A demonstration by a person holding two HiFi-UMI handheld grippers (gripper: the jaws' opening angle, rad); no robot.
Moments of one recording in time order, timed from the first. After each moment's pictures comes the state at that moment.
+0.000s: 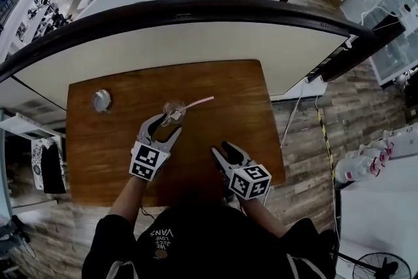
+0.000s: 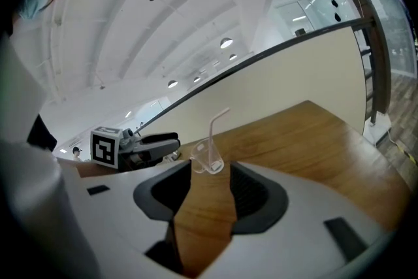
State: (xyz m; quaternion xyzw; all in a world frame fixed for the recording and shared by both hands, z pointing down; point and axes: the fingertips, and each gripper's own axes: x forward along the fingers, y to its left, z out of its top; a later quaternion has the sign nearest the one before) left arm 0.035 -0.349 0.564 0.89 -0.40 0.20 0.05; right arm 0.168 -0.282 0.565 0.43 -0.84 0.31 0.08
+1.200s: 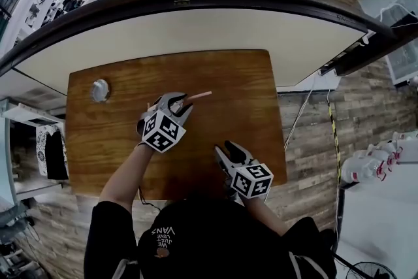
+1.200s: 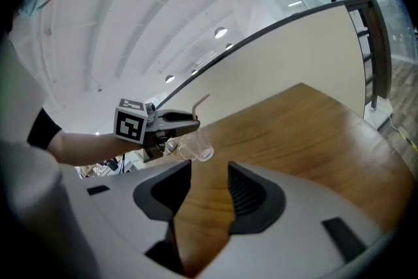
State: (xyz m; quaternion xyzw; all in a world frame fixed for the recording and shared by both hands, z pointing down) left arm 0.093 -0.411 0.616 0.88 -0.32 0.36 -0.01; right arm 0.196 -0.287 0.608 0.41 -0.83 0.36 0.09
